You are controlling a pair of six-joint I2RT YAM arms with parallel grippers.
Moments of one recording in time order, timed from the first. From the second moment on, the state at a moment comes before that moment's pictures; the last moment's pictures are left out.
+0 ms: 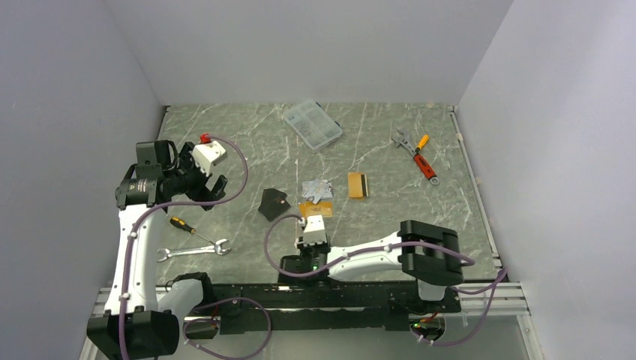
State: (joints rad) left arm 0.12 1.01 1.10 -0.91 0.54 0.75; right arm 1.48 1.75 0.96 -0.57 0.86 1.23
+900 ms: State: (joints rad) left arm 0.12 1.11 0.99 -0.57 0.63 0.48; right arm 0.68 1.16 1.05 -0.56 0.66 0.60
